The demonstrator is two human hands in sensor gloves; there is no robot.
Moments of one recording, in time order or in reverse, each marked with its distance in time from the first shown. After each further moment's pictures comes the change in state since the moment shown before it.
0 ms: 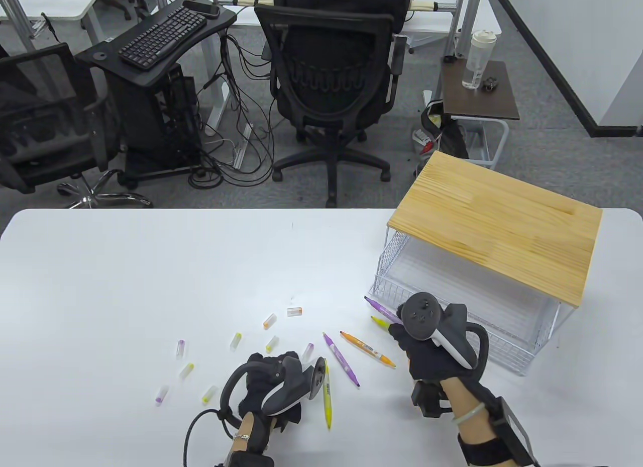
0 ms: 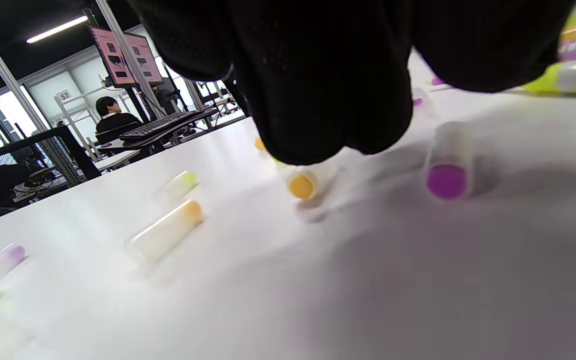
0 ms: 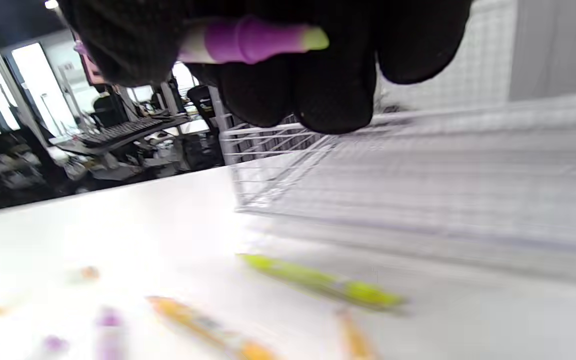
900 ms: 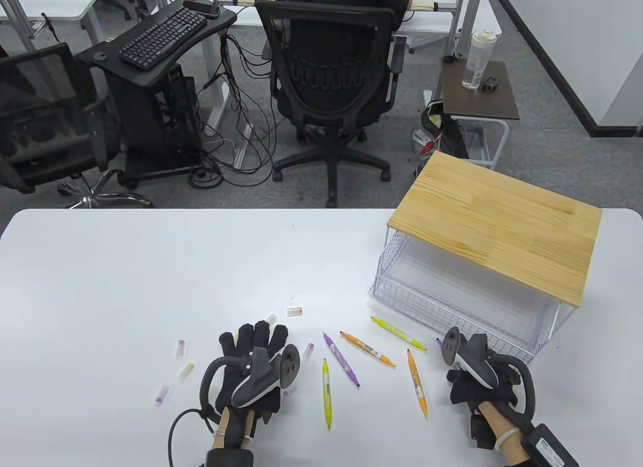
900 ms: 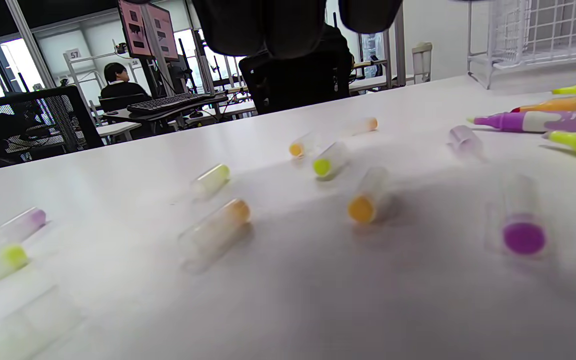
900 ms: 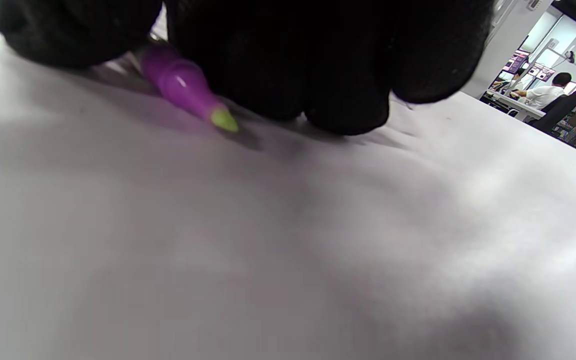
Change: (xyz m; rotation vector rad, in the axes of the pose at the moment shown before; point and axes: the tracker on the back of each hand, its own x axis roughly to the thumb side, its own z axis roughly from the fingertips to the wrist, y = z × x) left_hand -0.046 0.008 0.007 0.040 0.019 0.202; right_hand -0.143 0.061 -0.004 0.116 0.451 0.621
